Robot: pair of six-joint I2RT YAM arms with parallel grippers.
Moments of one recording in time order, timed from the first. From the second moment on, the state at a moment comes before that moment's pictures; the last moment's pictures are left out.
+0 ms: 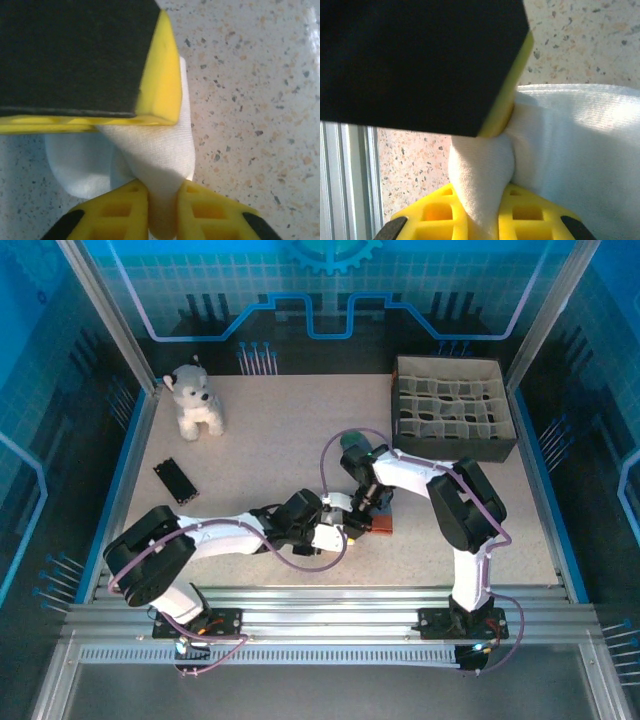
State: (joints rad) left arm -0.83 1.56 0.71 -0.10 0.16 0.85; right arm 0.60 1.95 1.29 -1.00 -0.57 -0.82
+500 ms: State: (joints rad) left arm -0.83 1.66 0.90 -0.33 0.18 0.72; right arm 0.49 1.84 1.24 -0.91 -0.68 -0.71
